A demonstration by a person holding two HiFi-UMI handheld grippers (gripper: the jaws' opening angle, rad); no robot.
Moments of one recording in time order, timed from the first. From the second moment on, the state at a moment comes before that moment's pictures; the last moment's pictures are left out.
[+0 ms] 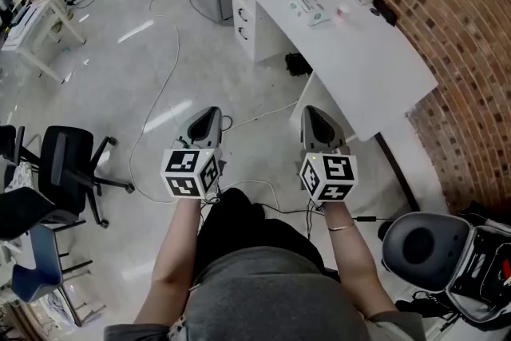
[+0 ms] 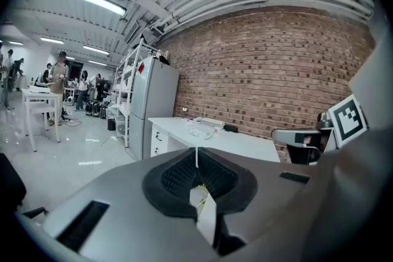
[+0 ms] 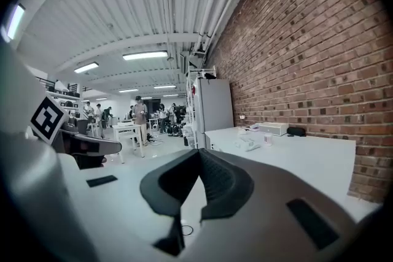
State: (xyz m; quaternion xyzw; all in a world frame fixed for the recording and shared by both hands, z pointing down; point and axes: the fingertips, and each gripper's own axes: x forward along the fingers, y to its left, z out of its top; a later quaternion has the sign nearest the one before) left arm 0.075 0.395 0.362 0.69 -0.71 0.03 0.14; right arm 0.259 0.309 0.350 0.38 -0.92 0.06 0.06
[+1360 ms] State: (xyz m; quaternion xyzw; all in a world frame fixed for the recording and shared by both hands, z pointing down) left arm -0.049 0.128 0.397 0.75 -0.63 0.04 0.19; right arm 0.146 0.092 0.372 0.47 -0.87 0.10 0.10
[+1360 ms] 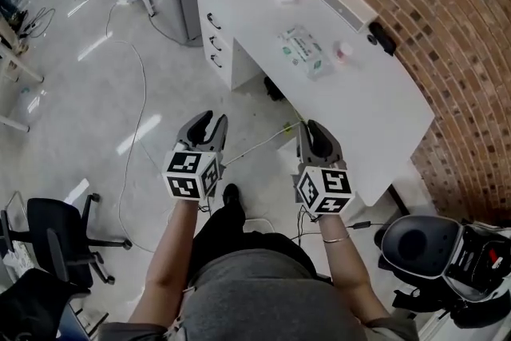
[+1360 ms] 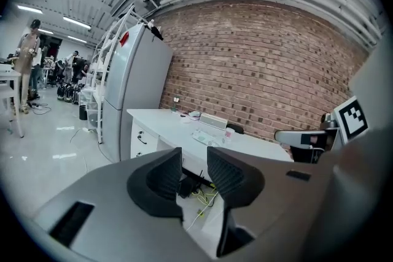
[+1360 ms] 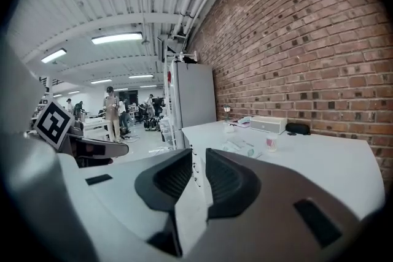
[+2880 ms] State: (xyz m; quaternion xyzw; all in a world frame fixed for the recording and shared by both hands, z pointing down) left arm -0.036 -0.023 0.407 0.79 -0.58 0.07 0.20; right arm 0.163 -0.051 0.354 0.52 -0.85 0.05 0.12
